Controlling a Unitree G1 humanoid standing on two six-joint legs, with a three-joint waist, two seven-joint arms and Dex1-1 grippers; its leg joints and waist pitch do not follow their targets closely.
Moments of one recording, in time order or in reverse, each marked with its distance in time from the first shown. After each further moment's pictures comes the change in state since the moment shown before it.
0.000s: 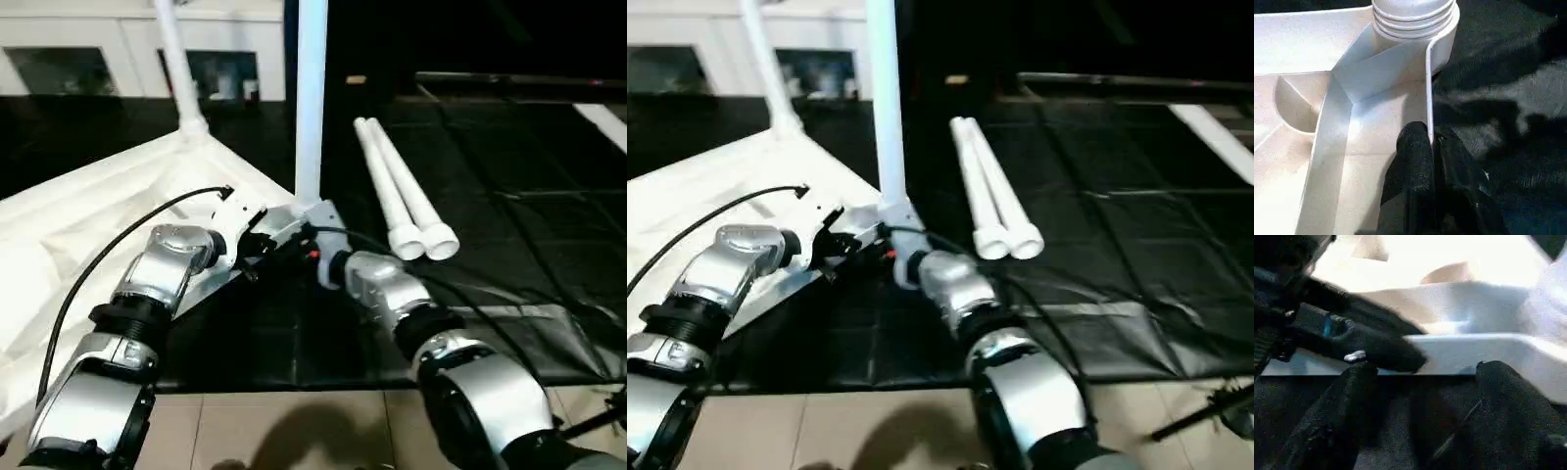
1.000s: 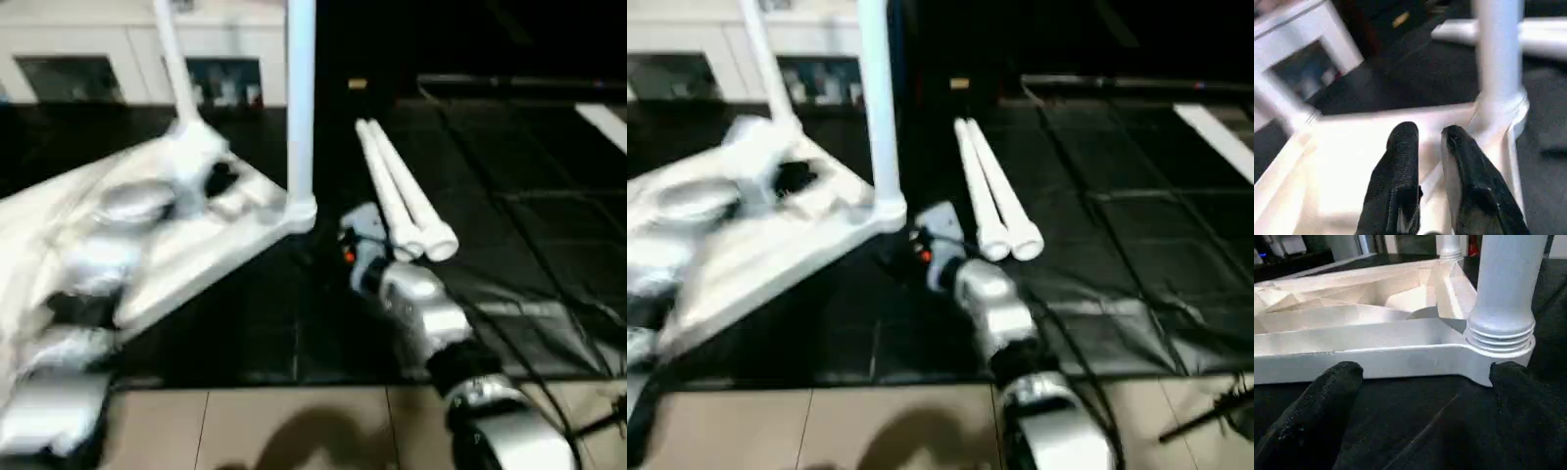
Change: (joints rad) left arm 0.211 0.243 0.253 -0.517 -0.062 0.083 0.072; right arm 0.251 -0.023 -0.009 -0.381 0.069 0.041 0.031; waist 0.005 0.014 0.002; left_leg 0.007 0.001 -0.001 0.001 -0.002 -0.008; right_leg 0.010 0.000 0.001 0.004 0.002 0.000
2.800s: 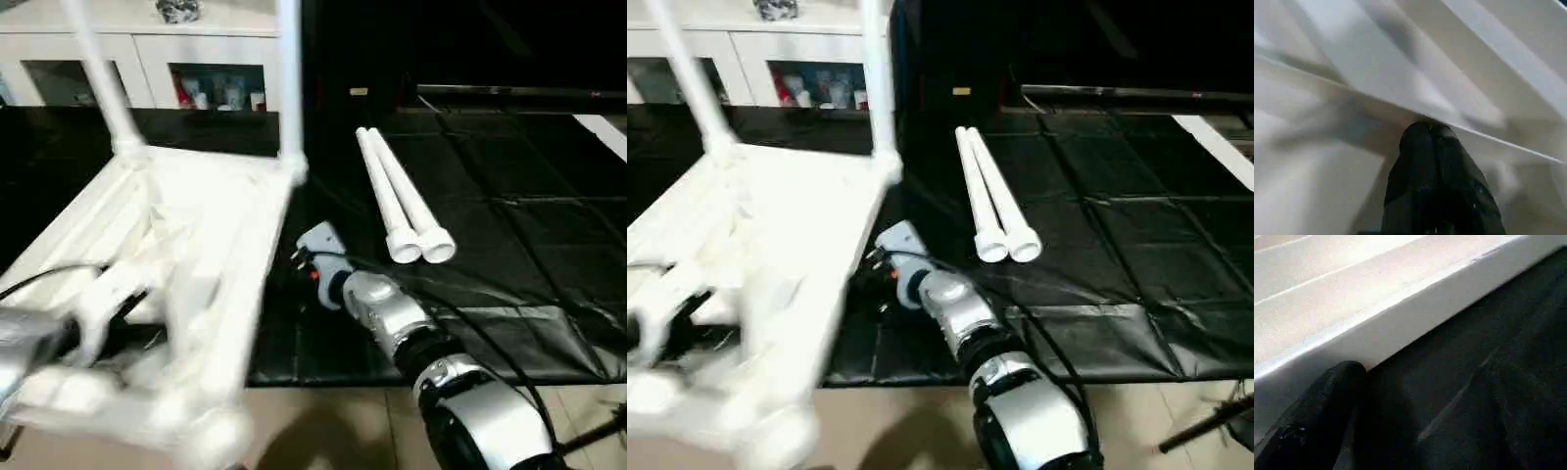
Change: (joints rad) left arm 0.294 0.131 -0.072 -0.105 -0.069 0.219 -0.296; right arm -0.177 0.058 0.070 0.342 -0.115 -0.018 -0.219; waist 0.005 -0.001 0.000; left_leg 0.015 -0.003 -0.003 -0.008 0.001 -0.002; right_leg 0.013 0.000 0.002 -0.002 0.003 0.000
